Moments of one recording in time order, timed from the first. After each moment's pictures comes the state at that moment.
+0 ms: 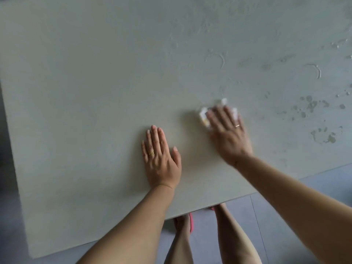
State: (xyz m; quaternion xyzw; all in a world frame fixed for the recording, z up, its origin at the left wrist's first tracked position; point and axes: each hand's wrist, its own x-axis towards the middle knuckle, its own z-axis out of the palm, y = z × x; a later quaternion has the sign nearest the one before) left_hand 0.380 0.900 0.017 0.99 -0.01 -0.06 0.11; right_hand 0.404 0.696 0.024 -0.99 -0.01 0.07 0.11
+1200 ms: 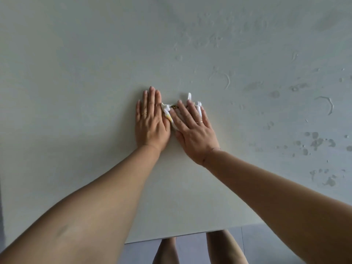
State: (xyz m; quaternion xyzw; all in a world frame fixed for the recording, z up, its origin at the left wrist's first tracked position) left_hand 0.529 0.877 0.014 0.99 -0.03 -0.04 0.10; right_hand 0.496 0.738 0.026 -0.97 -0.17 0.08 0.13
